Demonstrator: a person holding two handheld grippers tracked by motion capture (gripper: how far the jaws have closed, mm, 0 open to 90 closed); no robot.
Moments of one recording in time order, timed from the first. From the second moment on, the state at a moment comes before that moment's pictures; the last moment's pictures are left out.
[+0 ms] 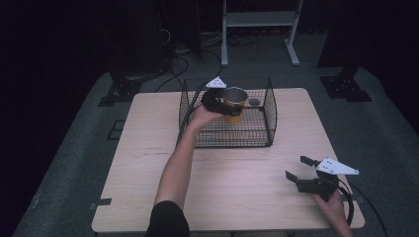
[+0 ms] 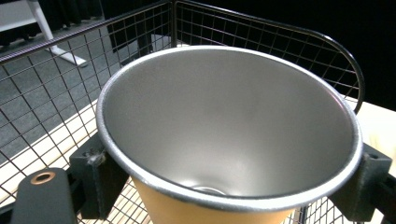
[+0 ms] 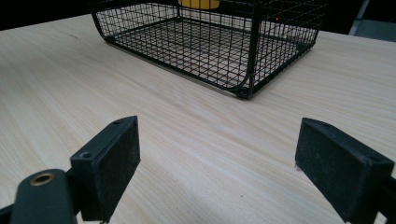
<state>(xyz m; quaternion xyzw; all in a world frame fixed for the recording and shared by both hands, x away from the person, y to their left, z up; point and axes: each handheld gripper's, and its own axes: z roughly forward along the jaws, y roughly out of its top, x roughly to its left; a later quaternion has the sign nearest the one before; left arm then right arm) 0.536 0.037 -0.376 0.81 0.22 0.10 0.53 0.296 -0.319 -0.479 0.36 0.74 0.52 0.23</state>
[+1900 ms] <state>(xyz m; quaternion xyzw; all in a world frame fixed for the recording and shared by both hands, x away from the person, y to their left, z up) 0.547 0.021 -0.405 0.87 0.20 0.06 0.44 0.295 -0.319 -0.479 0.36 0.74 0.52 0.23</state>
